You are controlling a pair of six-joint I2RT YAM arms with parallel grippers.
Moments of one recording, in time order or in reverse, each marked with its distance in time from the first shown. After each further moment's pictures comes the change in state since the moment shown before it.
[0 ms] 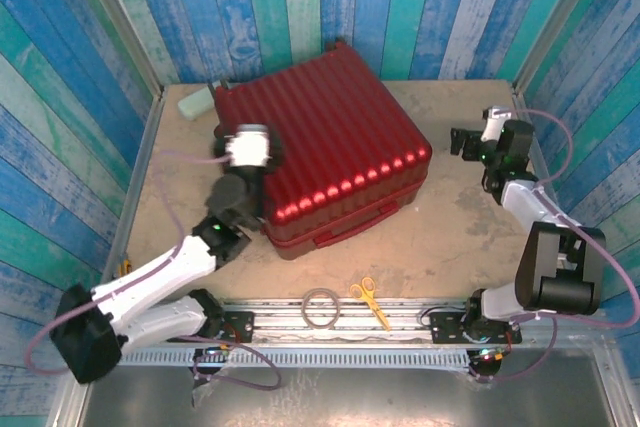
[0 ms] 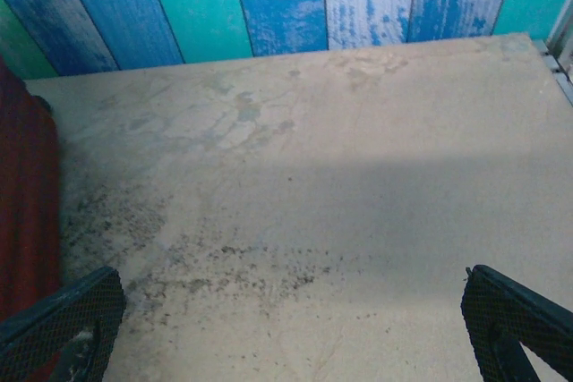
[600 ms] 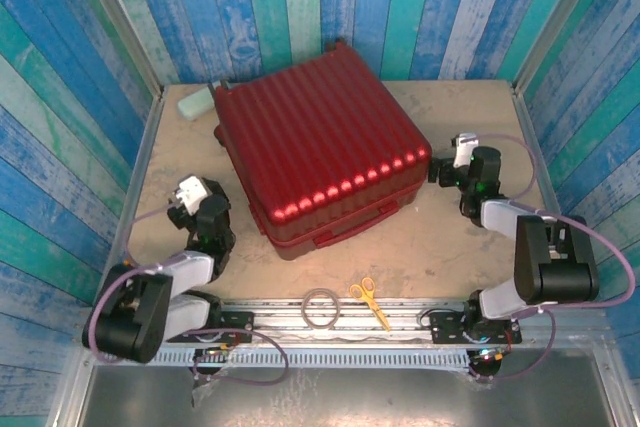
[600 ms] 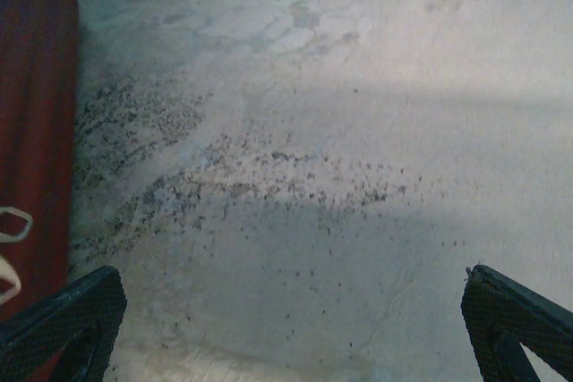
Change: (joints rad) left arm 0.484 0.254 -0.432 0.167 0.014 -0.486; right arm 0.152 0.059 -0.234 0.272 0.089 -0.083
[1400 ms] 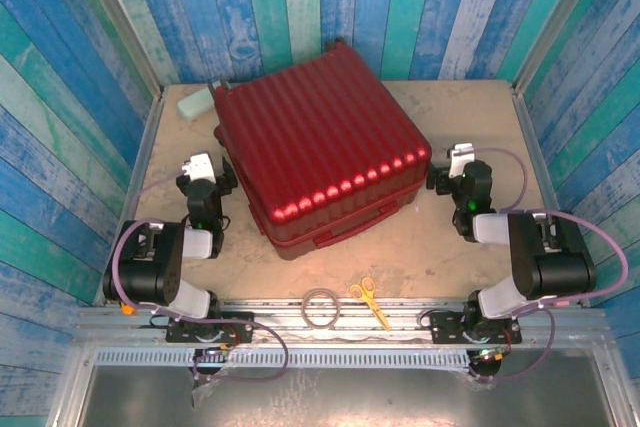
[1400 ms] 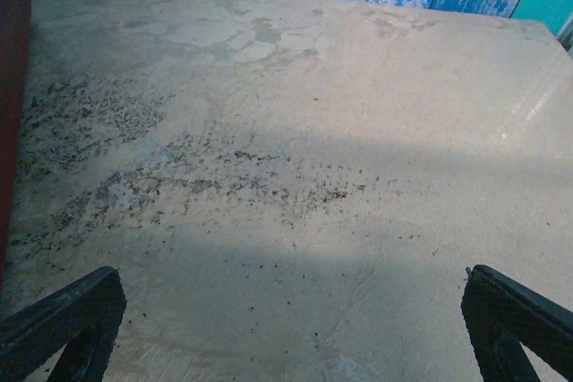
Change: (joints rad) left arm 0.174 0.259 0.107 0.268 0.533 0.140; right arm 0.053 0.030 -0.128 0.242 0.165 -0.043
